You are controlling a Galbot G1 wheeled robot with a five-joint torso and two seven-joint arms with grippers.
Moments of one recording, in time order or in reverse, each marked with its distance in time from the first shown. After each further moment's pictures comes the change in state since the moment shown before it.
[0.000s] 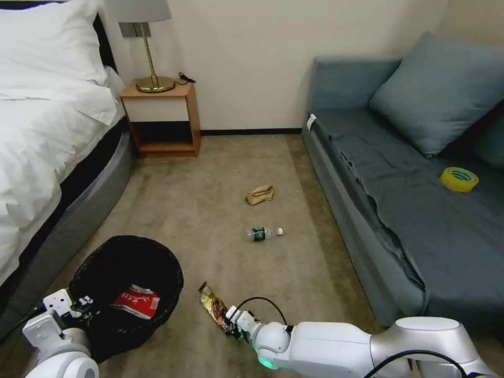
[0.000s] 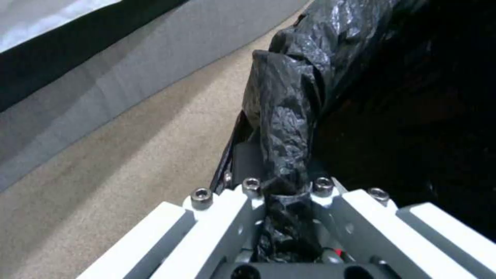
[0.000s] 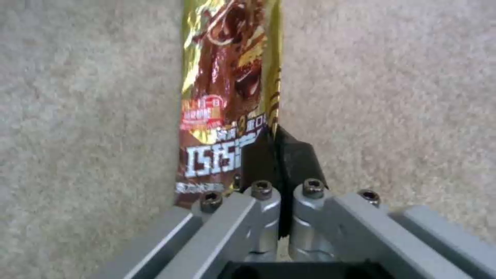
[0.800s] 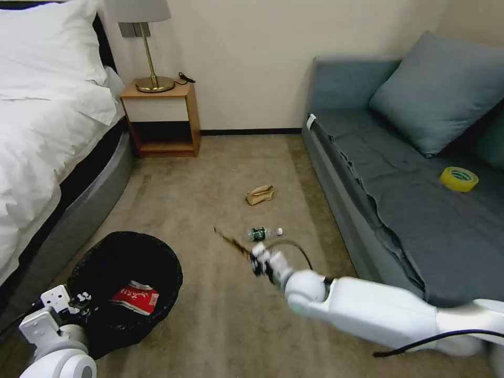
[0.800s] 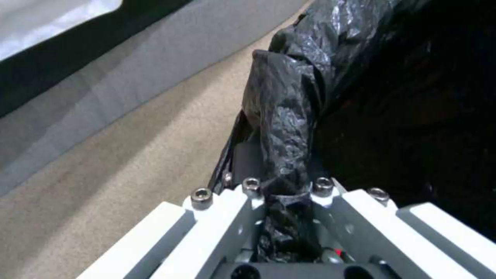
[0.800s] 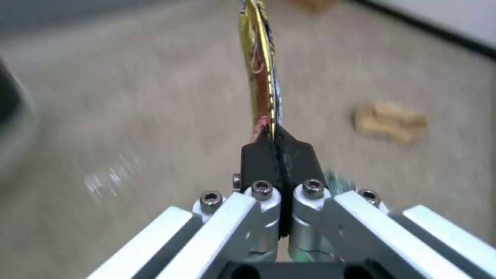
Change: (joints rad) left arm -0.014 0.012 0.002 -0.003 -0.006 0.013 0.000; right arm 0.144 -0.321 0.358 0.521 0.037 -0.049 0.057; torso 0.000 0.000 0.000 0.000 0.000
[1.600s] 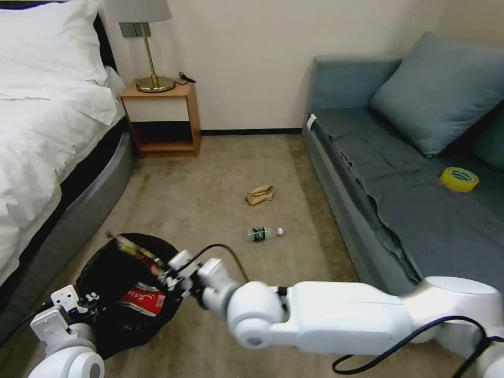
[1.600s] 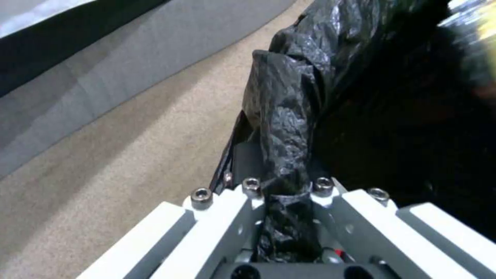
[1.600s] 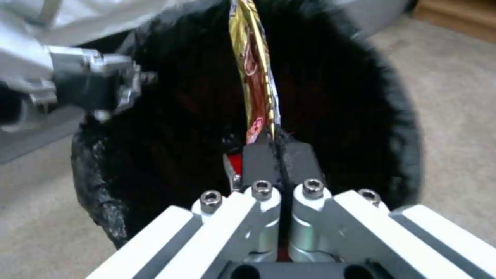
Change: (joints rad) left arm -0.009 -0.025 0.025 -0.008 0.016 0.010 0.000; right arm 0.081 0.328 -0.221 0.130 0.151 -0.028 0.122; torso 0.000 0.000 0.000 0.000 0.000
